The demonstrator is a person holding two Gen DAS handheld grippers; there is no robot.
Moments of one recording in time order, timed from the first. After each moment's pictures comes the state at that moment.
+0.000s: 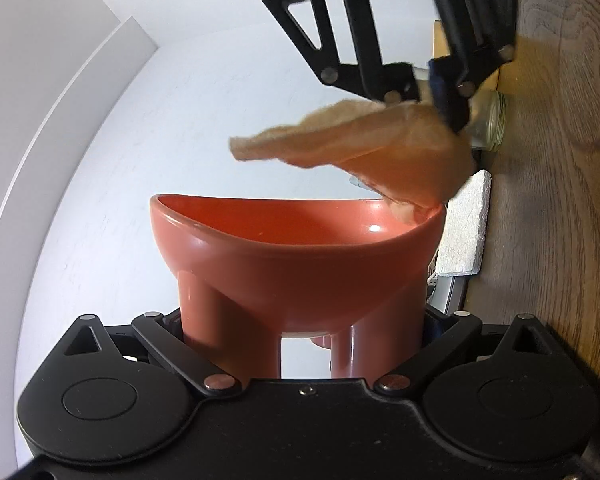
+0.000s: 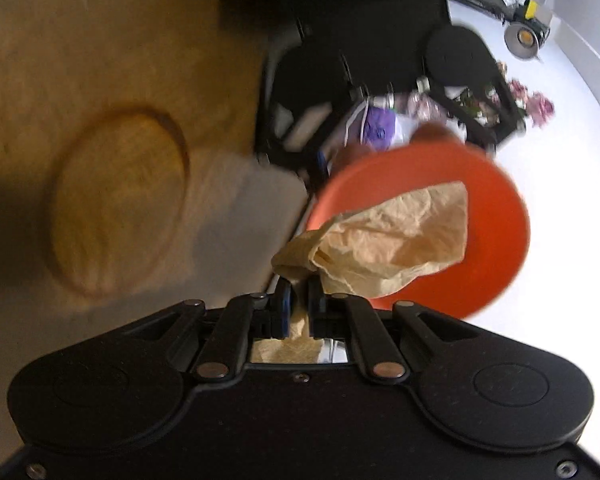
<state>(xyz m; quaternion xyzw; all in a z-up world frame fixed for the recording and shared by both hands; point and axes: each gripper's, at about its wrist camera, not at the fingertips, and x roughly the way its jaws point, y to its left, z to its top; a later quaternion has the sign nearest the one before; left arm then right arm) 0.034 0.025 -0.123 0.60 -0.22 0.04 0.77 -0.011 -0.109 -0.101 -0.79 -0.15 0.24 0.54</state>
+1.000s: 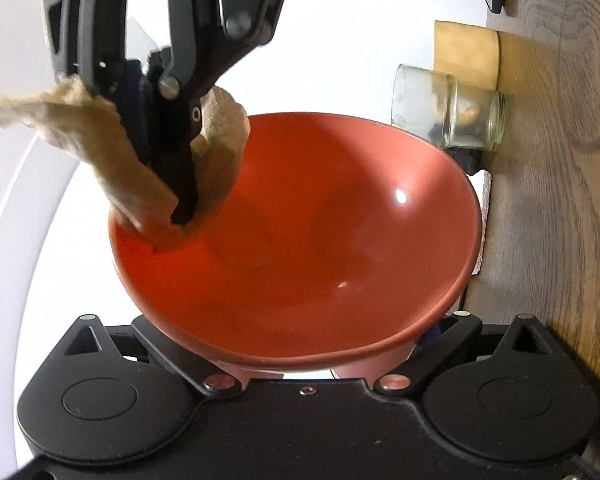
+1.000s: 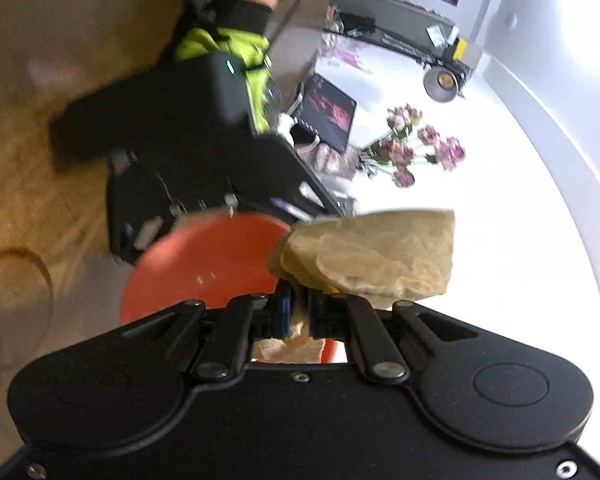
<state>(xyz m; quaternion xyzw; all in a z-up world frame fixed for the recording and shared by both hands) 0.035 0.025 -0.124 0.60 -0.22 0.04 0.77 -0.050 -0.061 -0.010 -0.75 -0.27 0.22 0.57</state>
